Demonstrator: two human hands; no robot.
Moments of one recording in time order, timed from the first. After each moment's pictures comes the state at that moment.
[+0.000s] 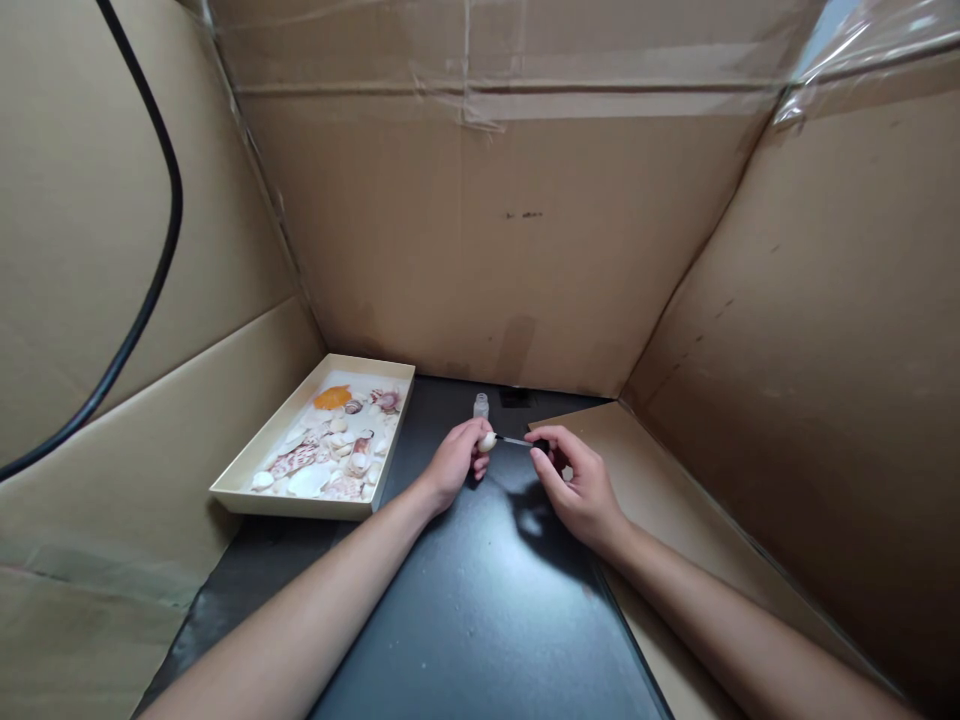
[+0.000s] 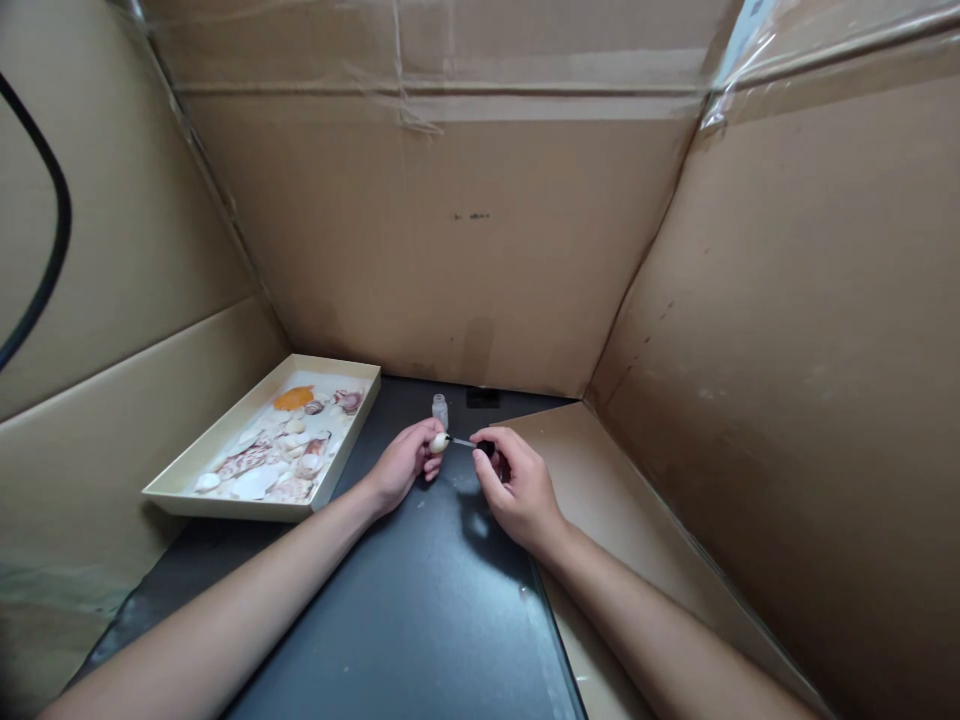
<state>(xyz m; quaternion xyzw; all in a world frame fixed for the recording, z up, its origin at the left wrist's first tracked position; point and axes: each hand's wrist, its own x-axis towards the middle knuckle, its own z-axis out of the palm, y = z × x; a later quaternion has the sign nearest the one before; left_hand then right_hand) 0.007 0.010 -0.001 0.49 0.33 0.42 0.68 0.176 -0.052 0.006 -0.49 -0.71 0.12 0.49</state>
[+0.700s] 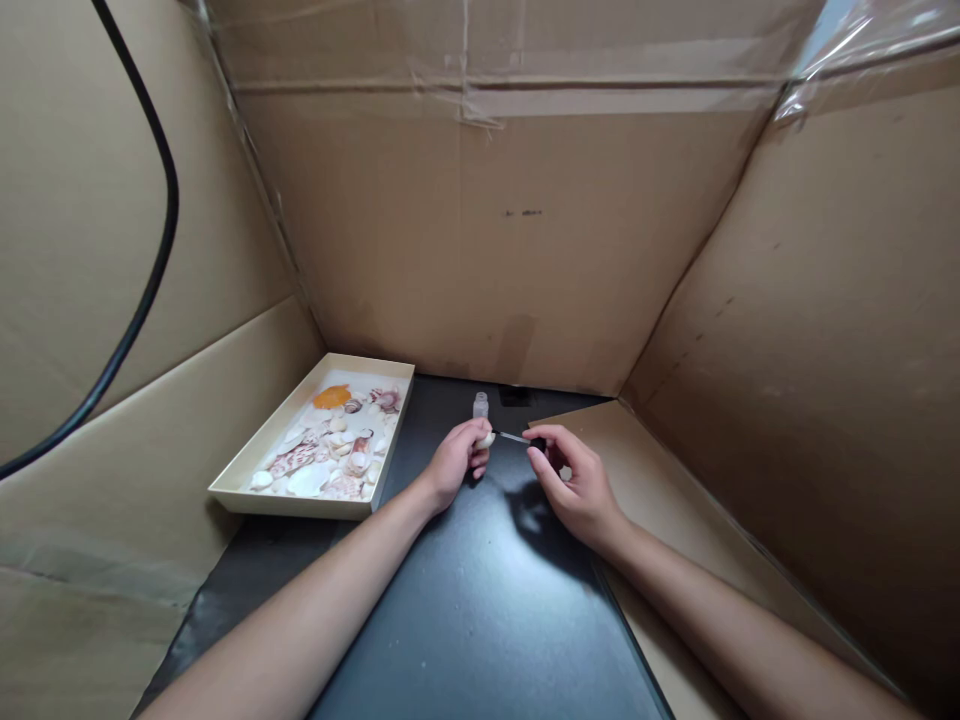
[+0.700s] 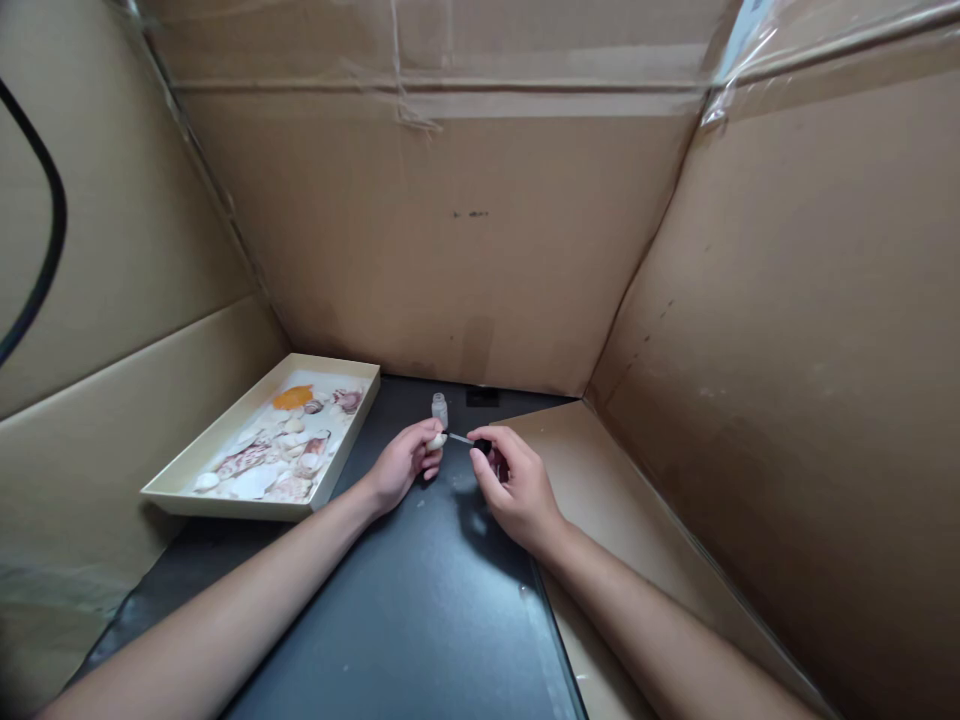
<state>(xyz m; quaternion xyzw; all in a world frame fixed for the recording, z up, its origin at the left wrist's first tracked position) 0.005 0.007 0.003 0.49 0.31 0.42 0.70 0.175 -0.052 0.005 -0.48 -0.71 0.13 0.49</state>
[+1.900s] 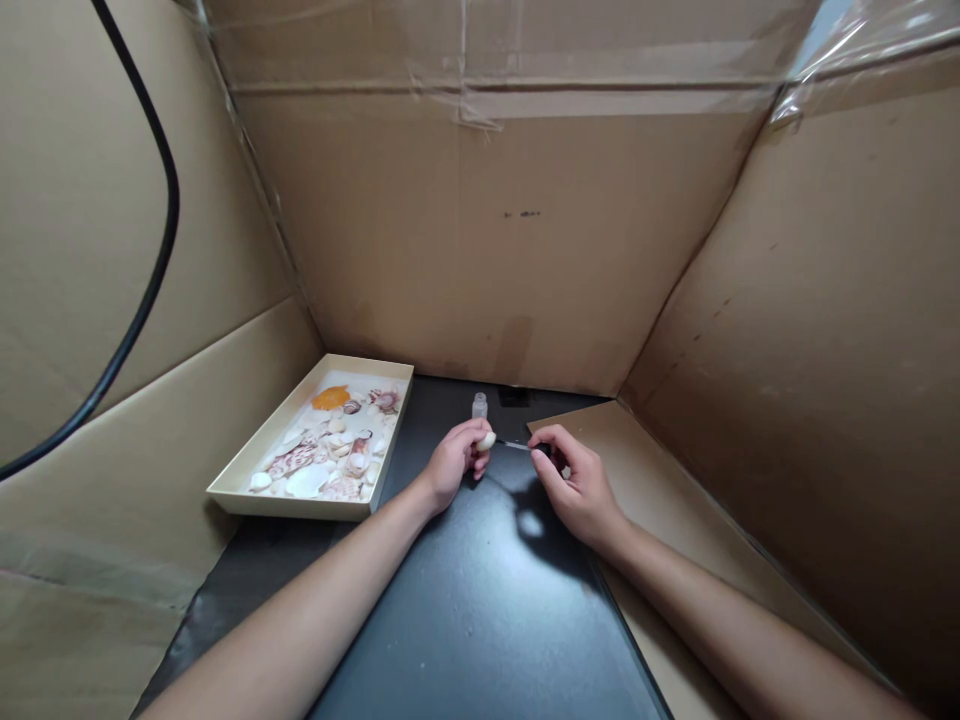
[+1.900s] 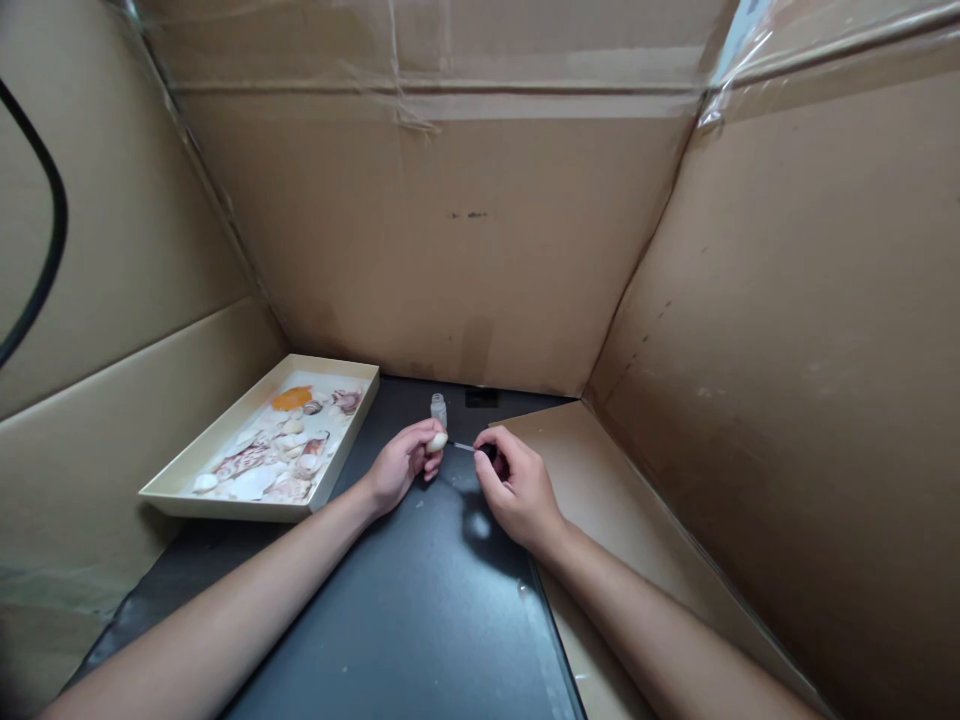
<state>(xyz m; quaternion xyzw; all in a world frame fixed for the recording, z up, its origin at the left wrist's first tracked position) 0.003 0.006 0.002 0.50 0.30 0.41 0.69 0.176 -0.054 0.007 -0.50 -0.71 0.13 0.48</state>
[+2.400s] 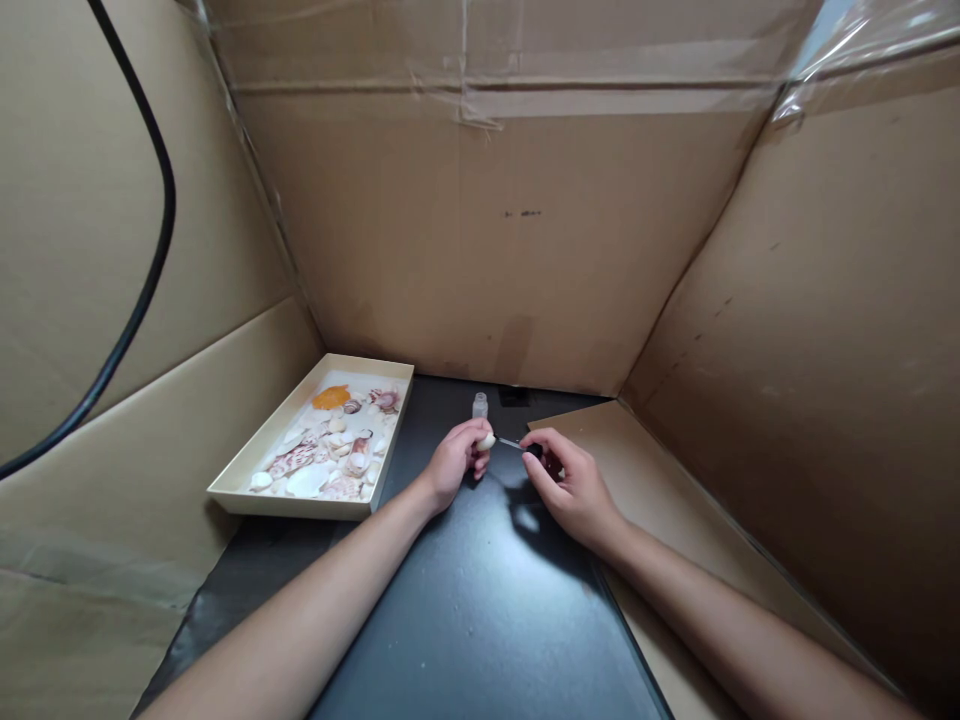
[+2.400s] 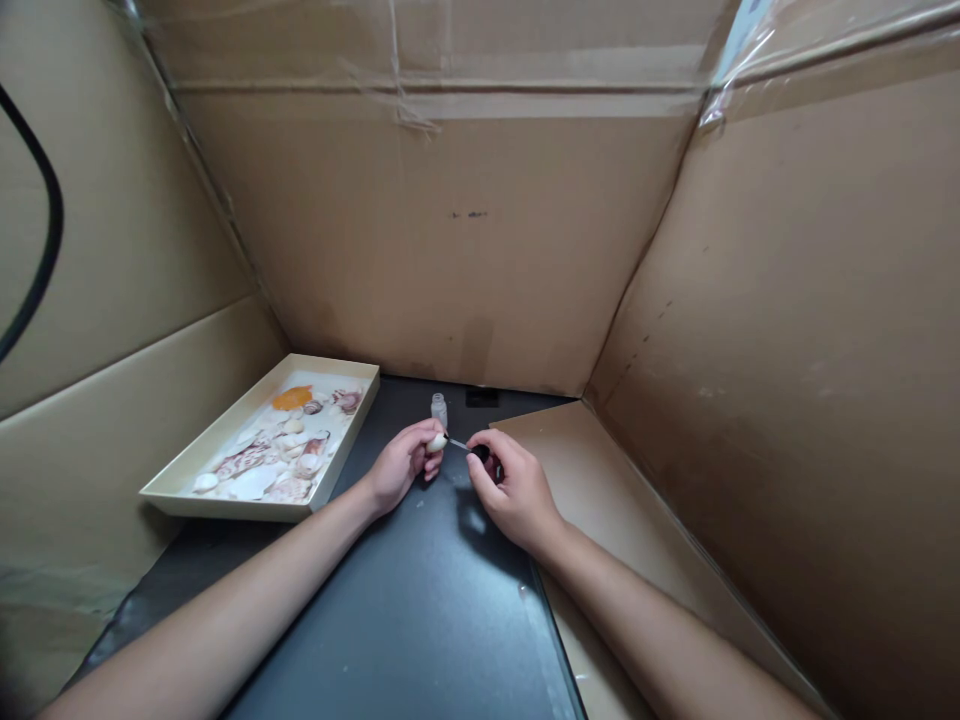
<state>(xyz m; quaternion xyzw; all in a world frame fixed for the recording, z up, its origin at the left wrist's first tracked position) 0.004 0.008 0.001 0.51 0.31 0.41 0.69 0.175 -0.053 0.007 -0.49 -0.73 0.14 0.46</state>
